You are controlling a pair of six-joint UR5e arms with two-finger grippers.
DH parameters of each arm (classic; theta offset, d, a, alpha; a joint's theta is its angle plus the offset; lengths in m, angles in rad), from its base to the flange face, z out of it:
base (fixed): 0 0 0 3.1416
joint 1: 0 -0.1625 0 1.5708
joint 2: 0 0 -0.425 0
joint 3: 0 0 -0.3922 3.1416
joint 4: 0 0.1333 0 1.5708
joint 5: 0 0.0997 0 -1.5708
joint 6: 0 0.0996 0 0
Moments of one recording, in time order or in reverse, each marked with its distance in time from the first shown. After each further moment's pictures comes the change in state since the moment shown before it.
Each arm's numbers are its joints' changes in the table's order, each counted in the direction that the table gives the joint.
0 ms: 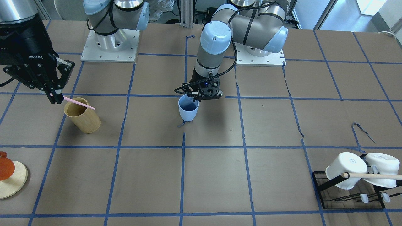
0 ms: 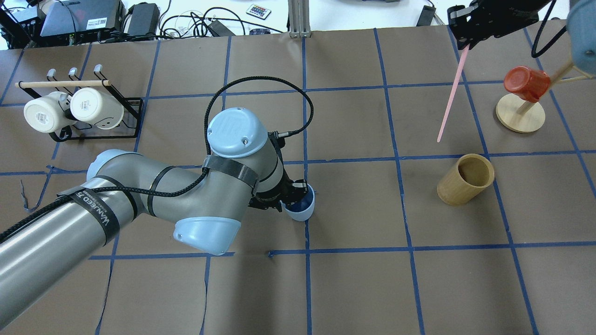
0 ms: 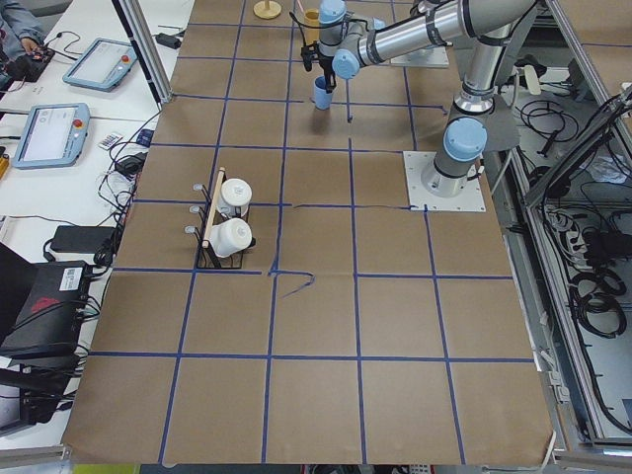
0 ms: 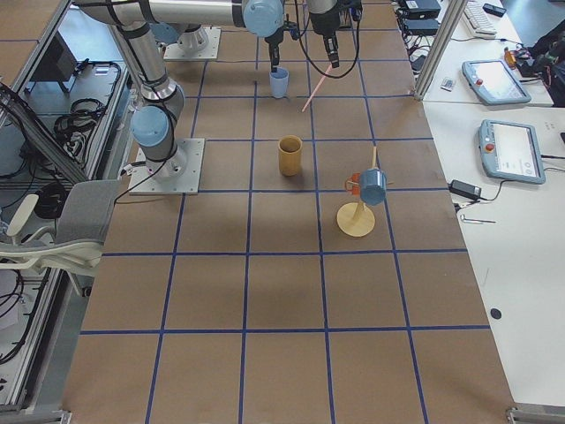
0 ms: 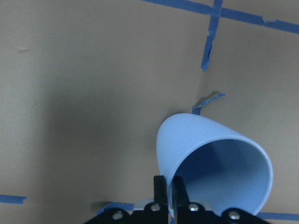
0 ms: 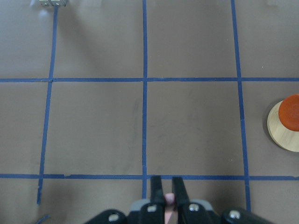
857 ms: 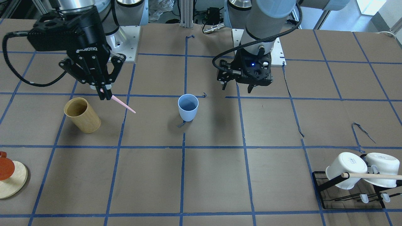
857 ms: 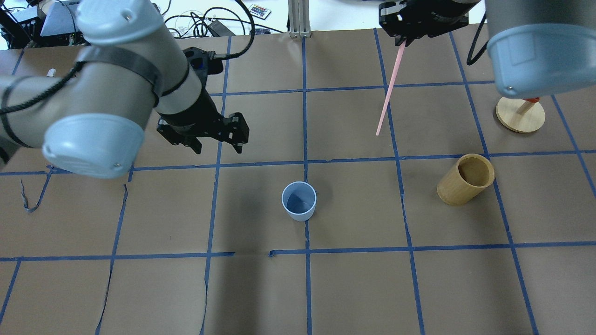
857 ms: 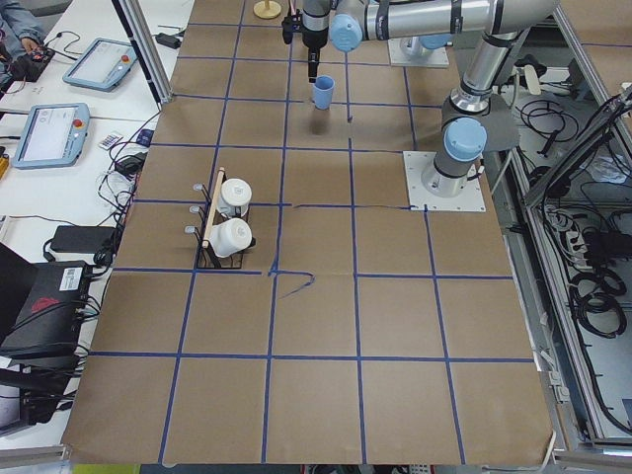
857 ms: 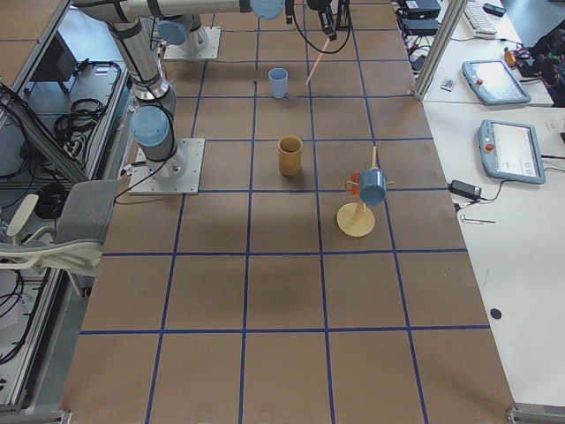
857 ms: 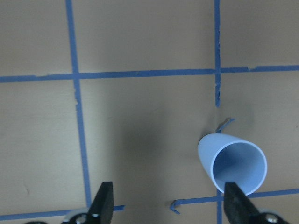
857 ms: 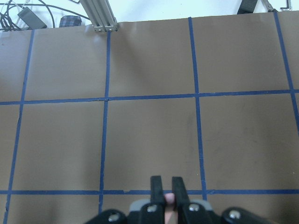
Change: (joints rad) left arm -0.265 -0.151 -0.303 -0.466 0.054 0.492; right arm -0.217 -0.012 -0.007 -0.130 -0.009 0.252
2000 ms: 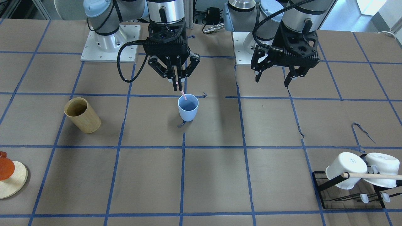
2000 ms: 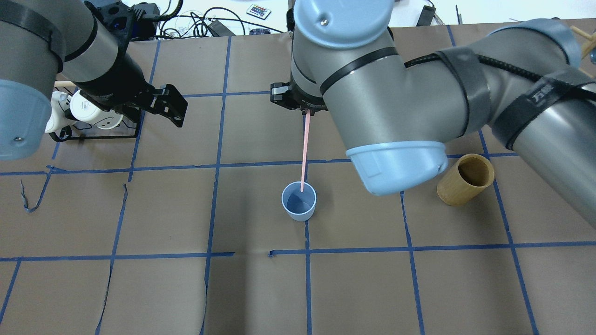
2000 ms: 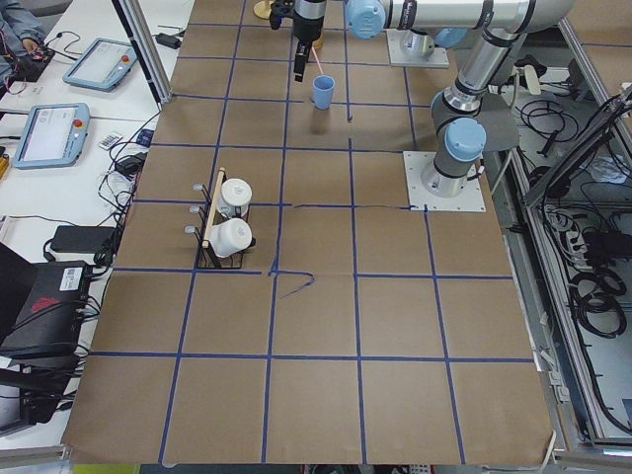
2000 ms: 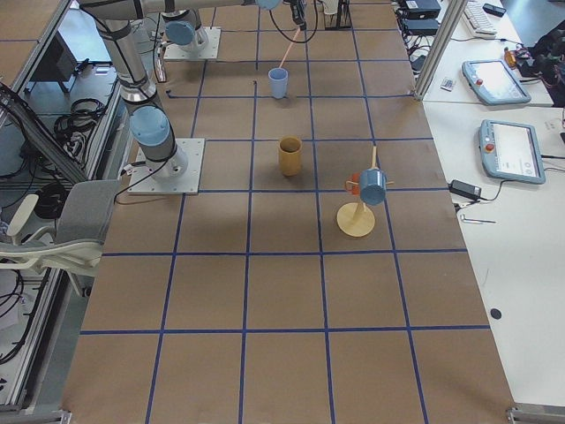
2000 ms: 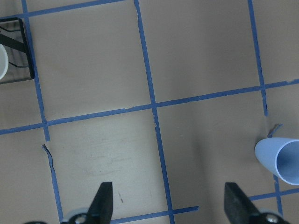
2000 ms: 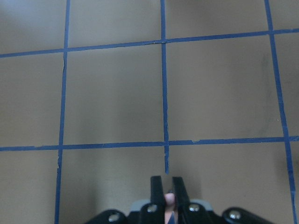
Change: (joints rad) left arm -0.115 -0.075 -0.039 -0.011 0.042 0.194; right arm -0.309 -0.054 -0.098 -0.073 -0.111 0.298
